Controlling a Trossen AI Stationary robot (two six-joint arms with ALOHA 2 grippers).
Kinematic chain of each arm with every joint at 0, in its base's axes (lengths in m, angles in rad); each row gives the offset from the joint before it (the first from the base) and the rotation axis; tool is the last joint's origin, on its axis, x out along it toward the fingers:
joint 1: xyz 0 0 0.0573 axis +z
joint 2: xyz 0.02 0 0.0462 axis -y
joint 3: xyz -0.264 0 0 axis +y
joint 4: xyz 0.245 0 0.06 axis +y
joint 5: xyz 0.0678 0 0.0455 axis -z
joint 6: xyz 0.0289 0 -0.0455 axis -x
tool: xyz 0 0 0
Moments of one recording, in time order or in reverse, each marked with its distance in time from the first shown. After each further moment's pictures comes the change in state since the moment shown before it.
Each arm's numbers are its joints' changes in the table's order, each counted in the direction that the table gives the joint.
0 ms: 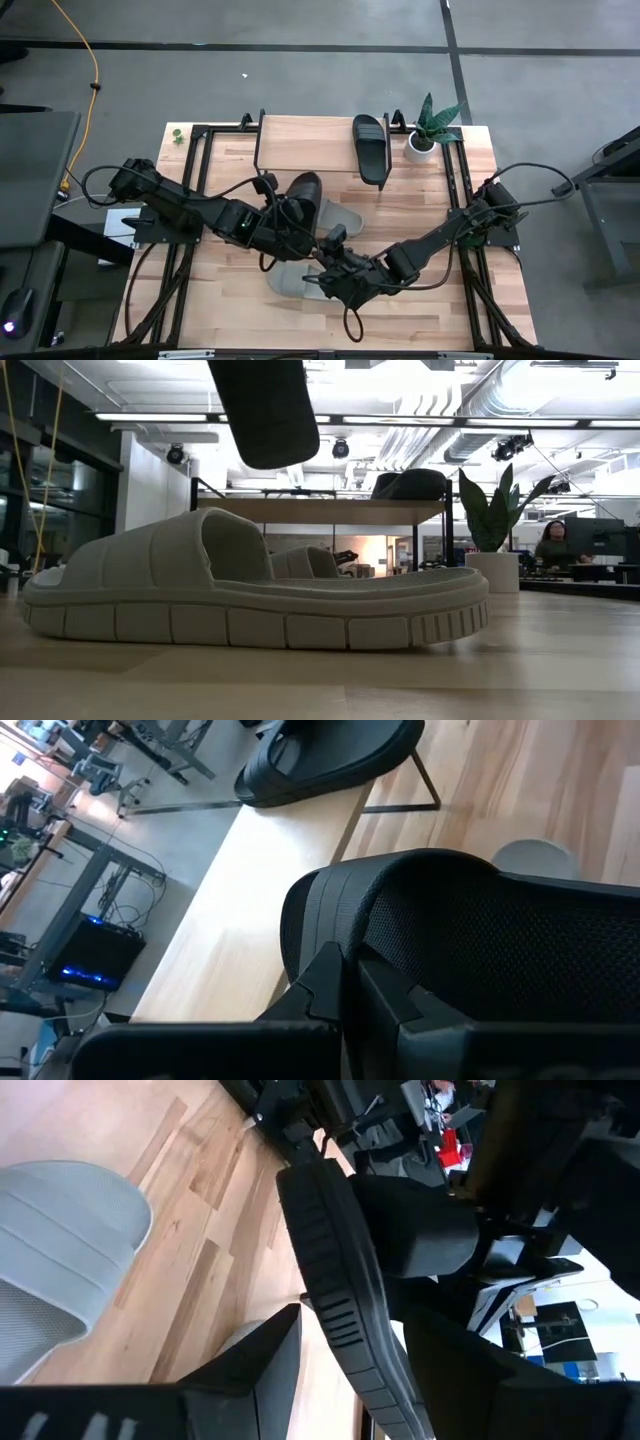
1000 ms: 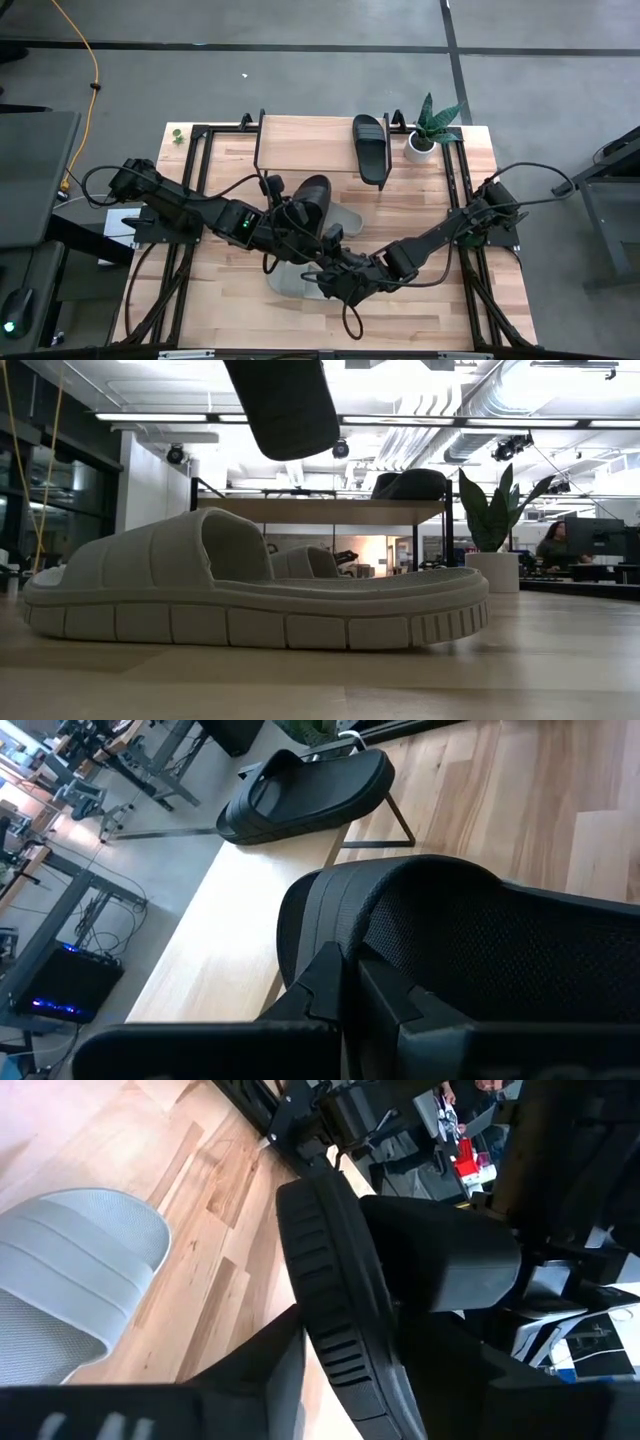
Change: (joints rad) left arm 0.000 0.000 0.001 -0.146 0.024 -0.109; right arm -0.021 0.002 0.000 -0.026 -0.070 -0.012
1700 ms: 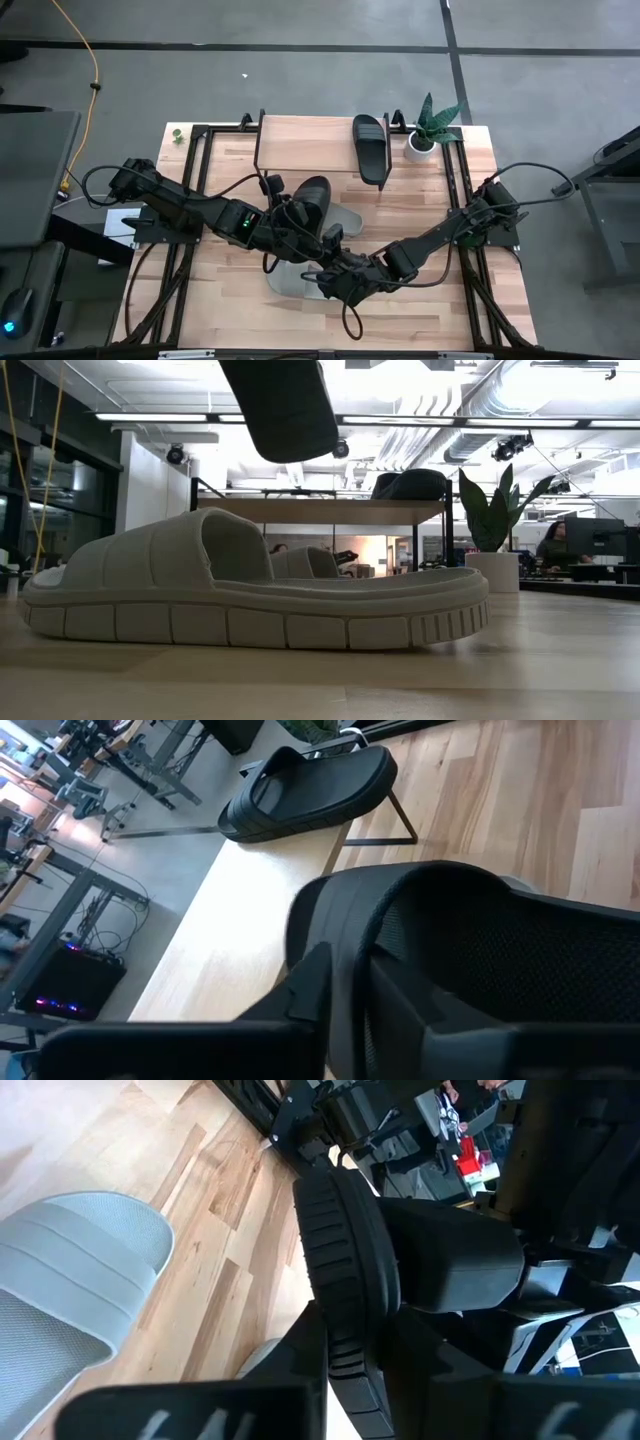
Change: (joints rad) left arm 0.000 0.000 0.000 0.011 -0.001 0.002; right arm 0.000 -0.001 0.000 -0.001 -0.003 -0.014
